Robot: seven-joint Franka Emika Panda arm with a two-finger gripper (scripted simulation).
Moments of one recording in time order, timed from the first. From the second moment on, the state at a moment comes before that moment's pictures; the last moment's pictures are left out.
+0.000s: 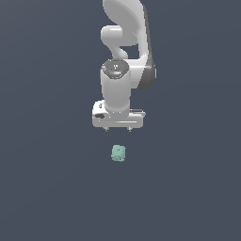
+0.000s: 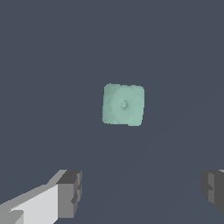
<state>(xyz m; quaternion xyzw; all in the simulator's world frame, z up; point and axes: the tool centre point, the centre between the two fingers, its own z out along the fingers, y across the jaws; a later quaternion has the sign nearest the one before) -0.002 -0.010 0.161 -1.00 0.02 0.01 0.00</state>
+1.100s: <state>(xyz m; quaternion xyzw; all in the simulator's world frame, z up) 0.016 -0.008 0.157 -1.00 0.01 0.00 0.00</state>
